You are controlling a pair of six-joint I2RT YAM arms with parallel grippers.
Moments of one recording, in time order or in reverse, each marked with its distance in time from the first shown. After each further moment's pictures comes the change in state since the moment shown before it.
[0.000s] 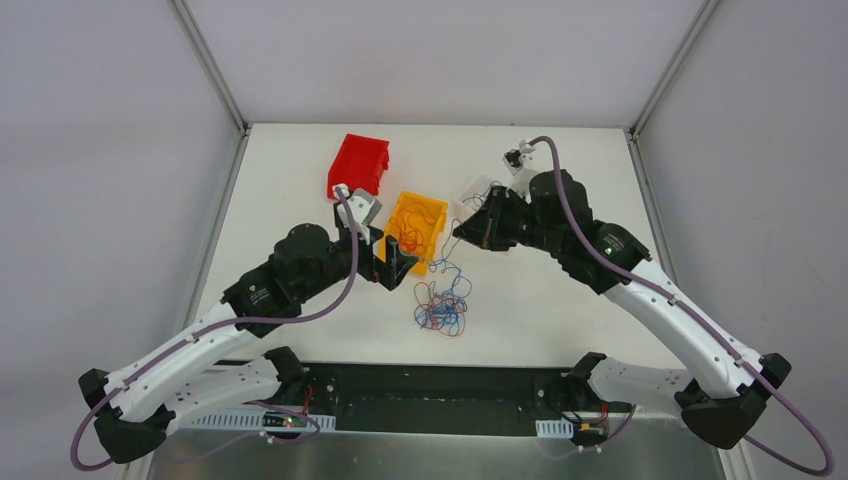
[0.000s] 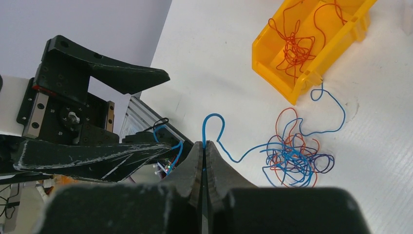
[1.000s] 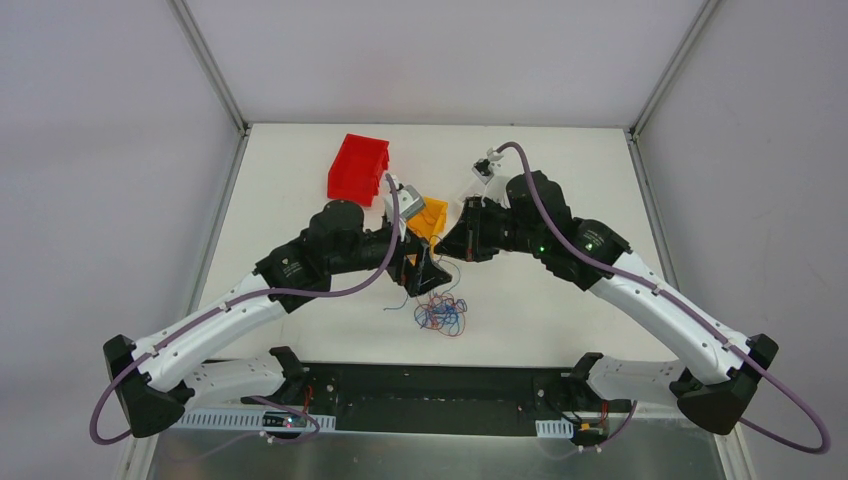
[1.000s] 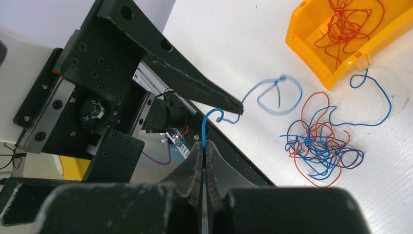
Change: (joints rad) left arm 0.002 0.205 0.119 0.029 0.371 -0.055; right arm 0.077 0.070 0.026 -0.002 -0.109 -0.032
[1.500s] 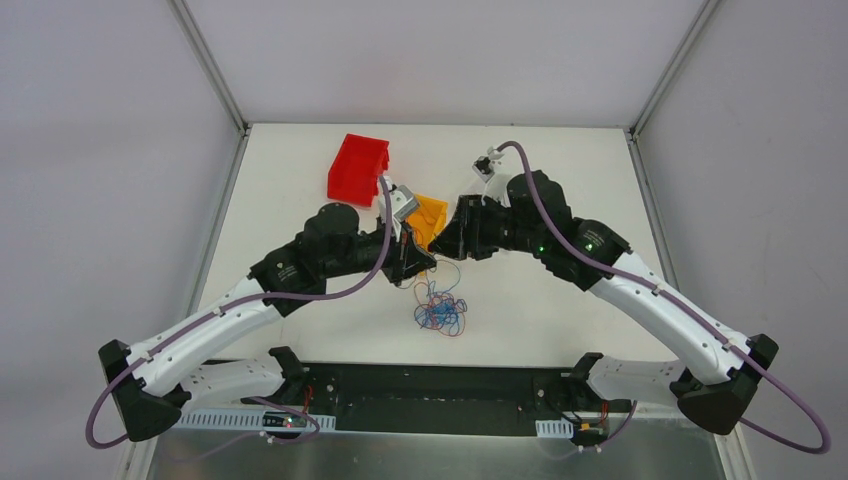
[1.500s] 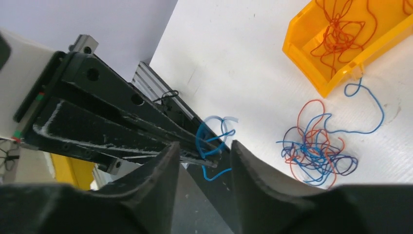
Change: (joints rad) left arm 0.000 -0.032 -0.014 0.003 0.016 -0.031; right arm 0.002 0.000 0.000 0.014 0.010 -0.005
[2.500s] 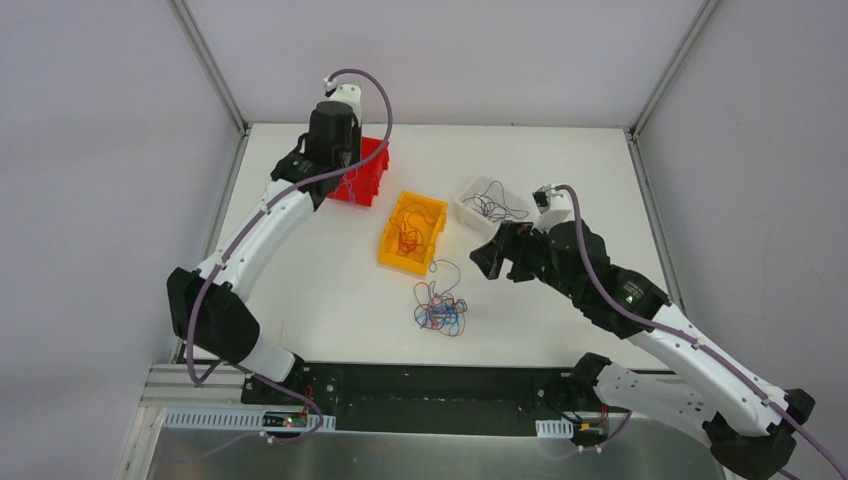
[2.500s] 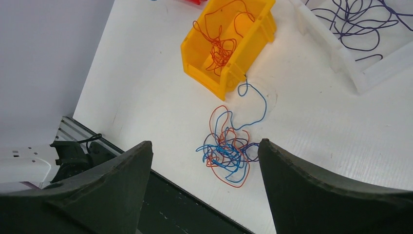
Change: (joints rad) left arm 0.463 0.501 0.447 -0.127 -0.649 0.228; right arm 0.000 -0.341 -0.315 0.012 0.408 -0.055
